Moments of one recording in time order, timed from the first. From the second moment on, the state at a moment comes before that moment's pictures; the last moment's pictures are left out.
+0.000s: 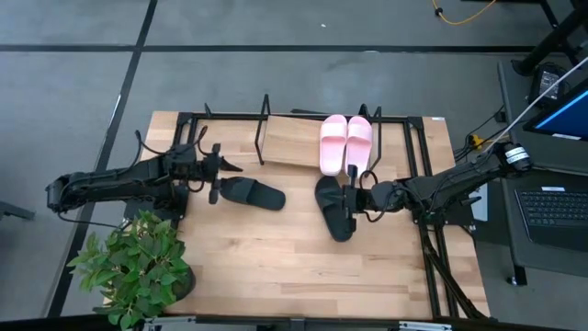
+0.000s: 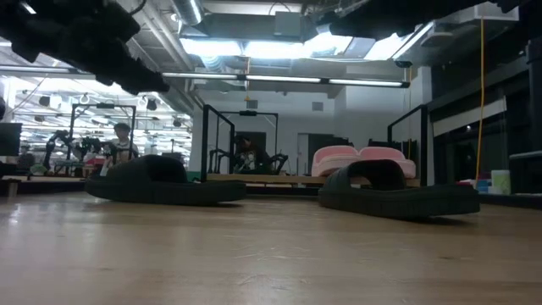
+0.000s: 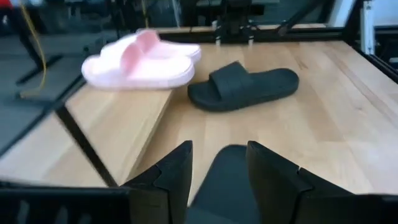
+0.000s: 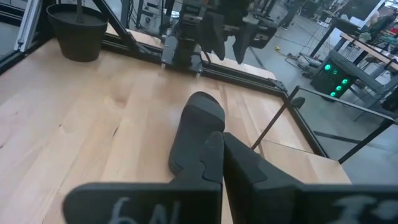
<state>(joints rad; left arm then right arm) 0.32 0.53 0.31 -0.11 0.19 0.11 0.28 1.22 0.69 0.24 0.43 -0.21</state>
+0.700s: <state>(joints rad) 0.34 0.53 0.31 -0.32 0.14 -0.25 0.28 1.22 0.69 0.24 0.43 -0.21</state>
